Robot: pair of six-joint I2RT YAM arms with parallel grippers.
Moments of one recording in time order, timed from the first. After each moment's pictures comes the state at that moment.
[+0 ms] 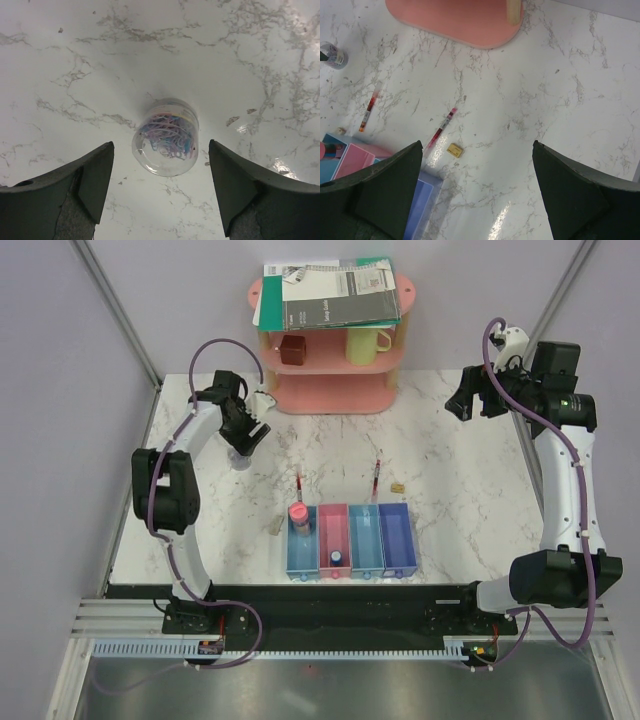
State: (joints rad) left arm -0.13 1.97 1.62 -0.78 0.12 0.68; right arm -0.14 1.43 1.66 -0.83 -0.54 -0.17
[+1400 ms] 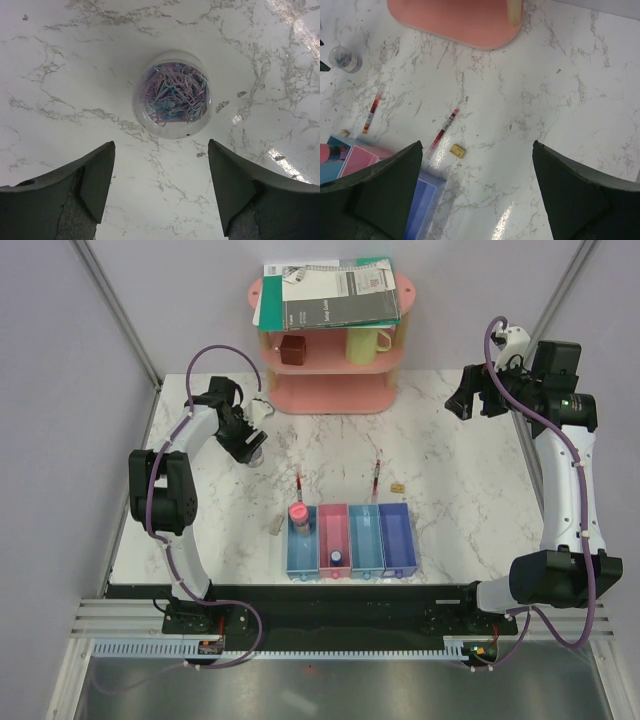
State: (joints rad) left arm -0.10 1.95 1.56 -0.79 0.17 0.74; right arm -0.14 1.43 1.67 -0.83 -0.54 -0.15
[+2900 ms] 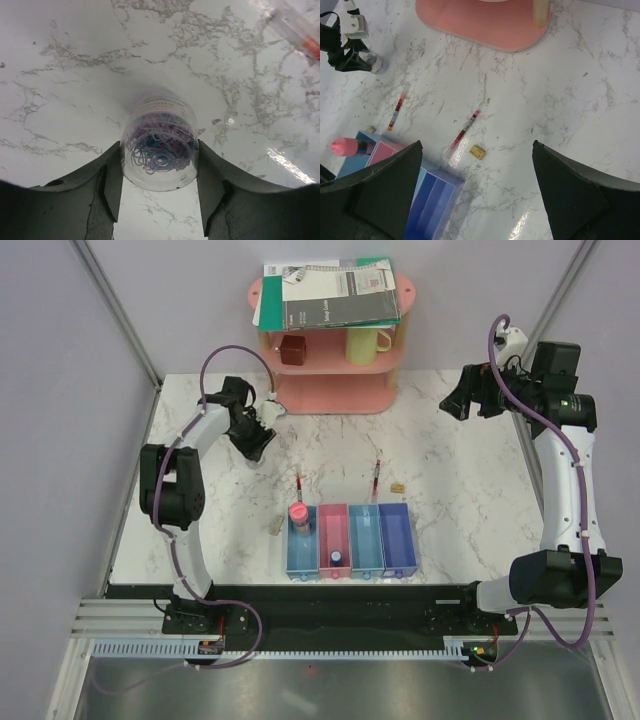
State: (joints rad) left arm -0.15 2.03 1.62 -0.79 0.22 0.73; right arm -0.14 1.43 1.67 -0.83 -0.61 -0.11
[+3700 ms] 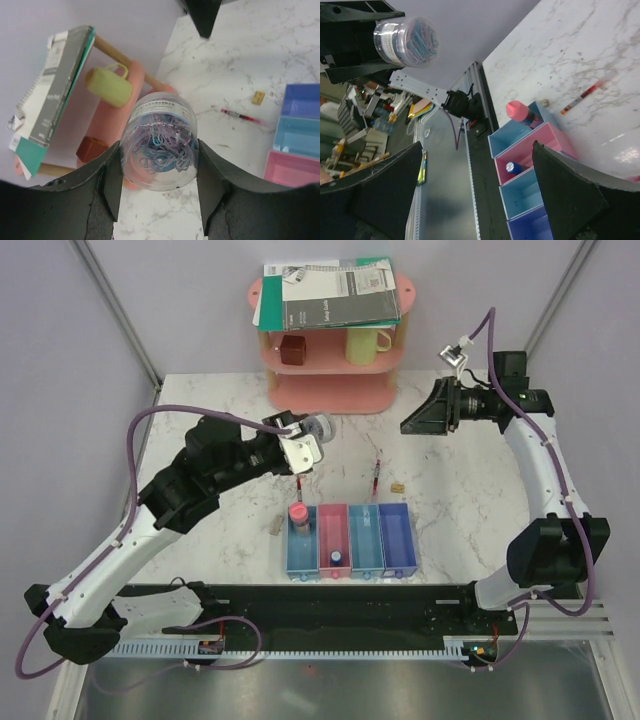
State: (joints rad) left arm -0.80 1.07 1.36 -0.48 0.14 0.73; right arm -0.03 1.54 1.57 -0.80 -1.42 0.04
